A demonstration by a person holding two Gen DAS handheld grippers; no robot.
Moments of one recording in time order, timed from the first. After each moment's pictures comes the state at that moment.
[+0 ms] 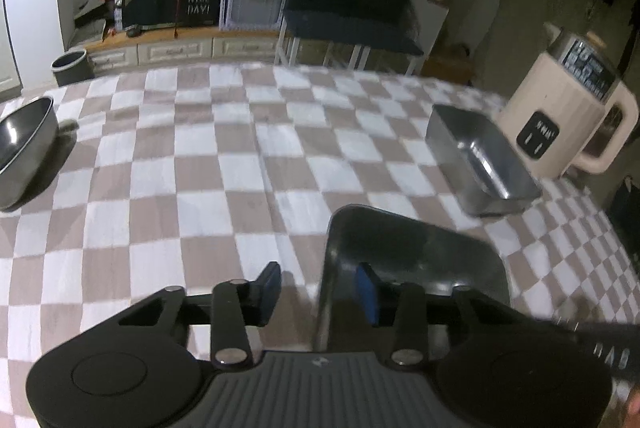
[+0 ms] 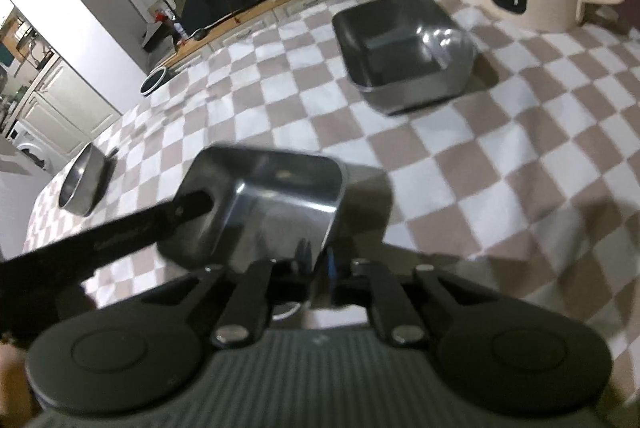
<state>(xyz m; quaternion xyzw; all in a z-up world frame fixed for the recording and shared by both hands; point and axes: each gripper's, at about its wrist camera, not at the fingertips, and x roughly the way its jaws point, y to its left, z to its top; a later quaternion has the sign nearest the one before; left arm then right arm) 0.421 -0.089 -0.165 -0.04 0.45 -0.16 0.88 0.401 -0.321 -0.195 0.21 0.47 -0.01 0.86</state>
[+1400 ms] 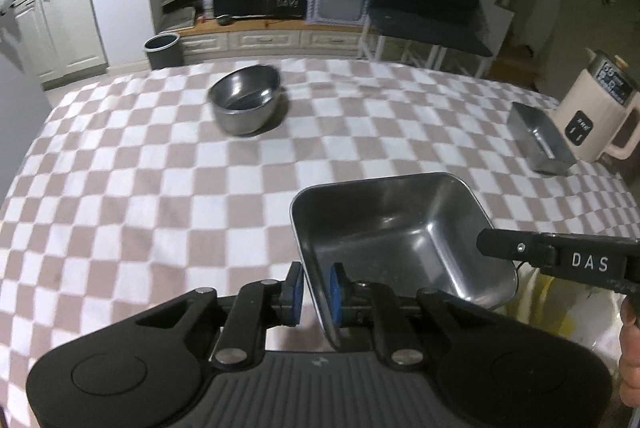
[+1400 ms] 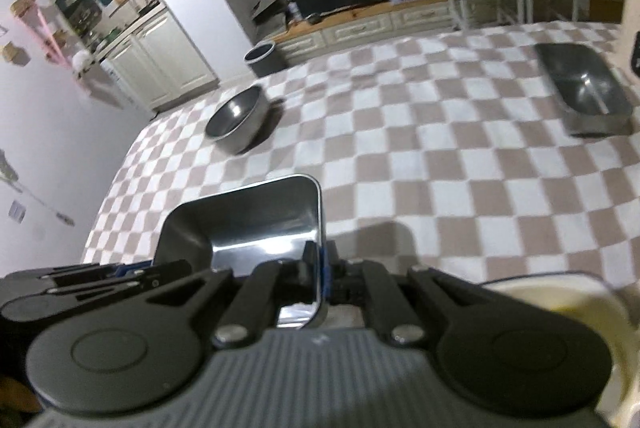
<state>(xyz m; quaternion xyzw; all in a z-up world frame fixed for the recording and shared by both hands) 0.291 0.075 -0.091 -0.02 0.46 -0.05 0.89 0.353 -0.162 -0.136 0.14 0.46 0.14 0.86</state>
